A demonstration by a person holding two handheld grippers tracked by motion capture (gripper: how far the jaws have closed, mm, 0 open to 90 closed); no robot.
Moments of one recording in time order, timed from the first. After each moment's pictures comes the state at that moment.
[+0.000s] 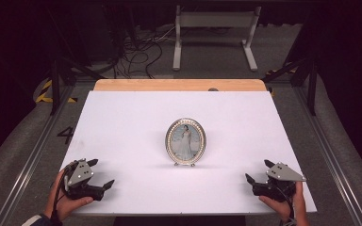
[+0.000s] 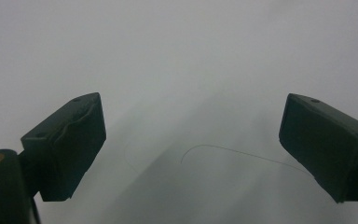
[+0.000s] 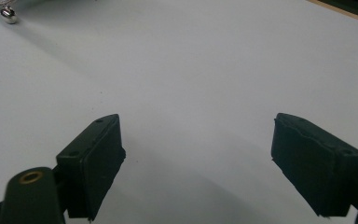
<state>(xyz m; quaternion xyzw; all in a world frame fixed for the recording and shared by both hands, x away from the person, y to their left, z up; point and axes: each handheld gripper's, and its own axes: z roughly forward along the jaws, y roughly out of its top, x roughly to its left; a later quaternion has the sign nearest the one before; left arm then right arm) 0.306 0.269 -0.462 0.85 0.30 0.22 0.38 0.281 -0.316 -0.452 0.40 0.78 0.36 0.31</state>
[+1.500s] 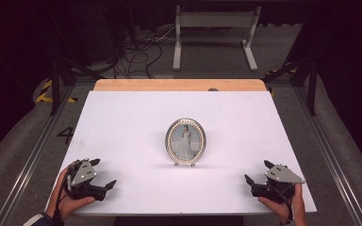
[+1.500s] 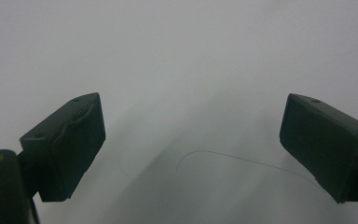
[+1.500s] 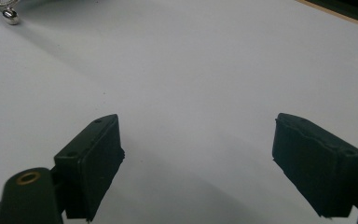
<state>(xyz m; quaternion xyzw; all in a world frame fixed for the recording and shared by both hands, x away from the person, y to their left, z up) 0.308 0.264 -0.463 0.85 0.29 0.22 0.37 0.277 -0.313 -0.452 0.40 0.78 0.36 0.32</state>
